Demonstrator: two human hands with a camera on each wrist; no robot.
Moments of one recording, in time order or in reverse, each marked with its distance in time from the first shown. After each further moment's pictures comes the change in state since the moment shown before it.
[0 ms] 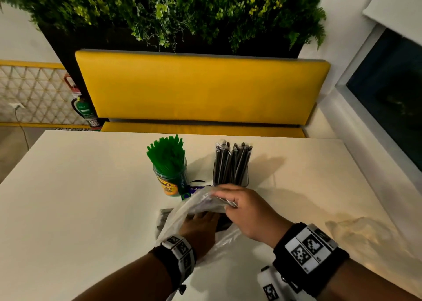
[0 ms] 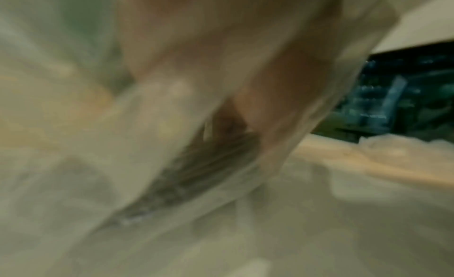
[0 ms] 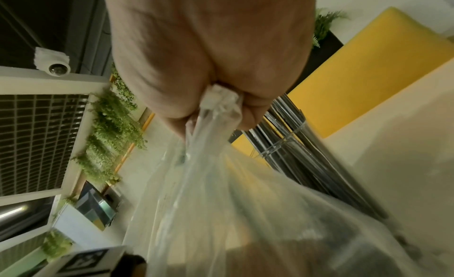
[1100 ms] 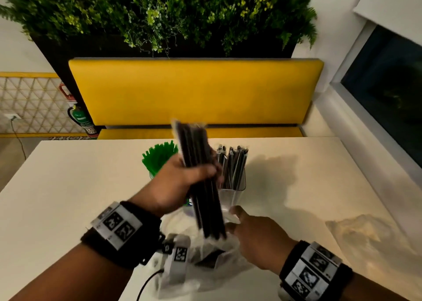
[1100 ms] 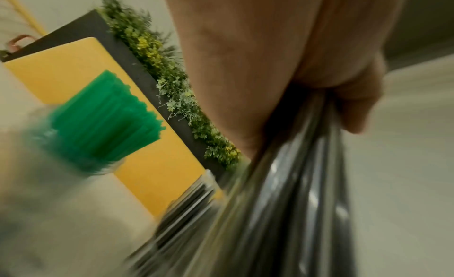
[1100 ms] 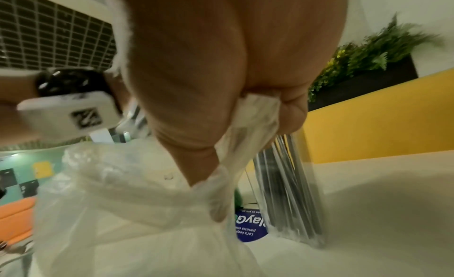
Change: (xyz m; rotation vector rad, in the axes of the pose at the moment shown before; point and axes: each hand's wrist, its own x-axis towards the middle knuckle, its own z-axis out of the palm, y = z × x) left_hand -0.038 -0.013 -0.181 -1.584 0.133 0.409; right_hand -0.023 0.025 0.010 -0.808 -0.376 0.187
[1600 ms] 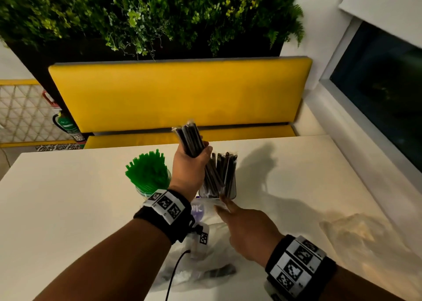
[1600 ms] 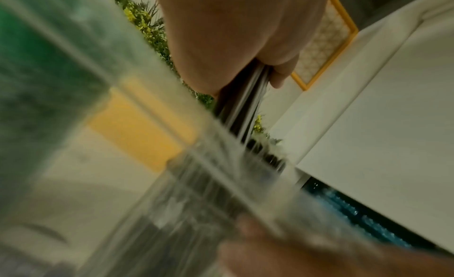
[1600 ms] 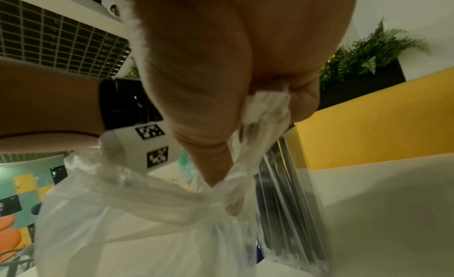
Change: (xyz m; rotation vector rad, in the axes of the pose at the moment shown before) left_hand 0.099 -0.057 0.015 0.287 0.635 0.155; right_hand 0.020 0.013 -0.018 0.081 0.064 0.124
